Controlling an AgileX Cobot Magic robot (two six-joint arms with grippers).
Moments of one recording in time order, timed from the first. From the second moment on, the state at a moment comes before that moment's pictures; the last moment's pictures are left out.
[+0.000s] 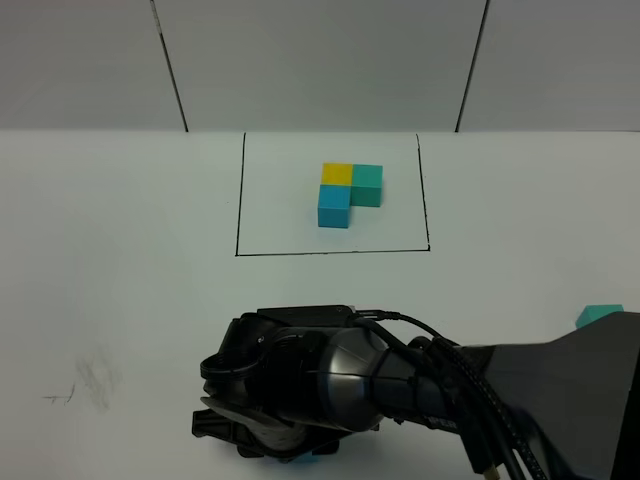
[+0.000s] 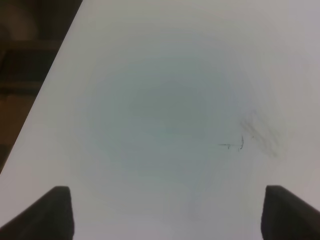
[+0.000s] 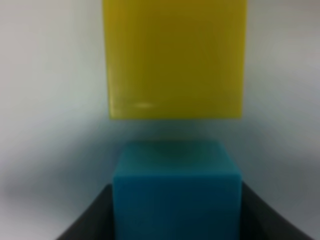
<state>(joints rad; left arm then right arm) 0.05 0.00 -0.51 0.17 1.06 -0.04 1.09 2.14 -1.43 -0.26 0.89 1.27</state>
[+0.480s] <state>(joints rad) 0.05 0.00 -0.51 0.17 1.06 -0.04 1.09 2.14 -1.43 -0.30 0.86 1.29</state>
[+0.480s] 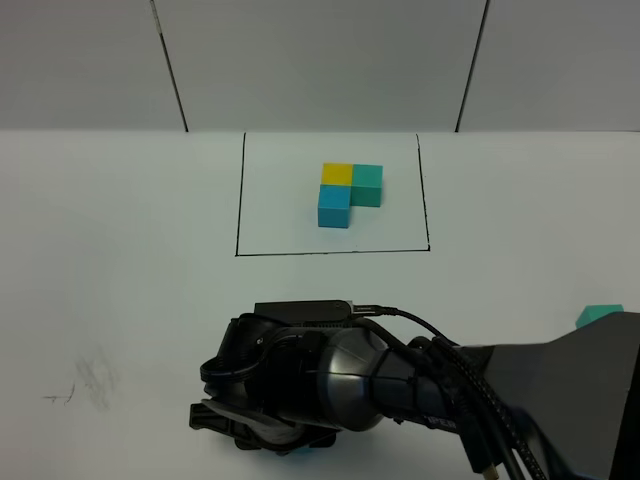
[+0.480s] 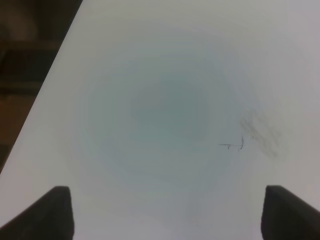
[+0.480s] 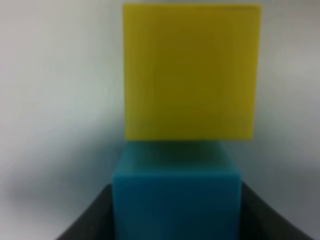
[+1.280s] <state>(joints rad) 0.05 0.00 -0.51 0.17 1.06 -0.04 1.05 2.15 -1.45 -0.31 0.84 1.30</state>
